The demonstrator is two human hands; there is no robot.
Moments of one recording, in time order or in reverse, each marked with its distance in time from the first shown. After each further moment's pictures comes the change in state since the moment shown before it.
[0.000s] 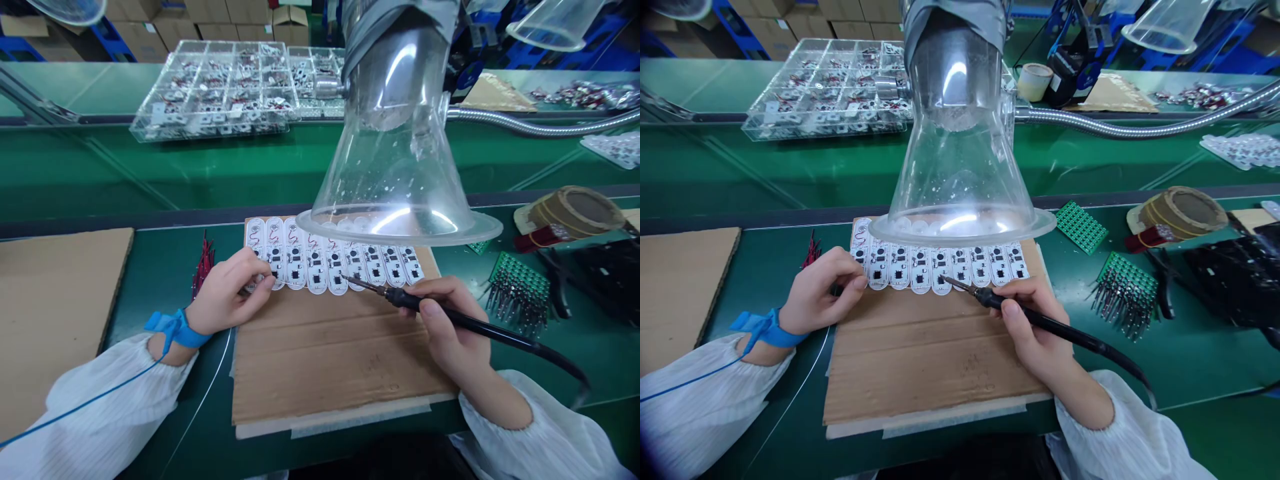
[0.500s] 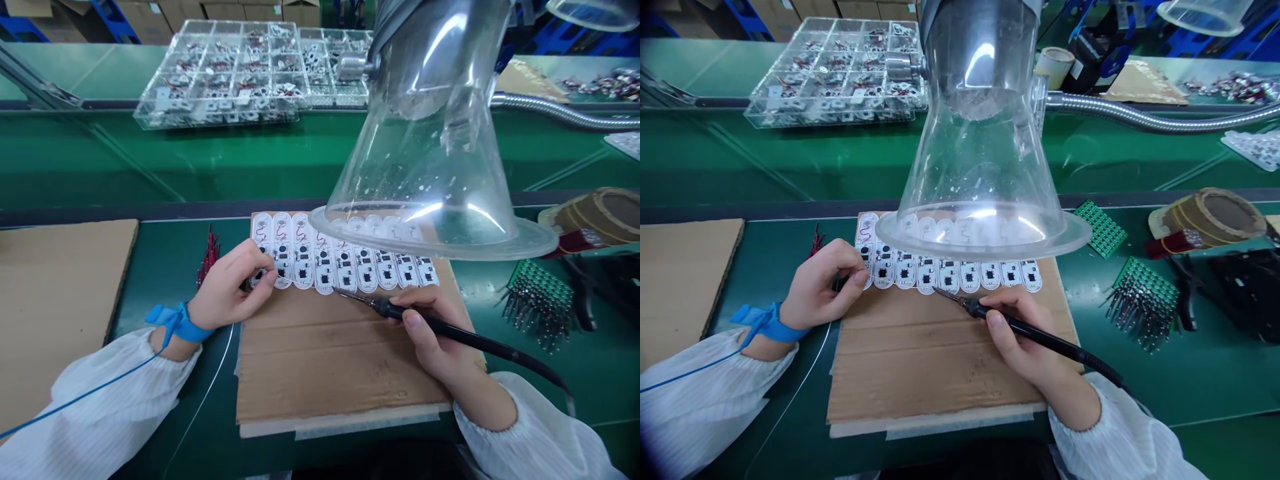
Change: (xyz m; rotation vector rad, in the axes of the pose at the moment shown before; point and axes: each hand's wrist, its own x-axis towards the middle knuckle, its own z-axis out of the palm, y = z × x) left_hand 0.000 -0.005 -0.002 -0.039 0.002 -0.035; right_hand -0.004 0.014 0.011 -0.024 -0.146 0.012
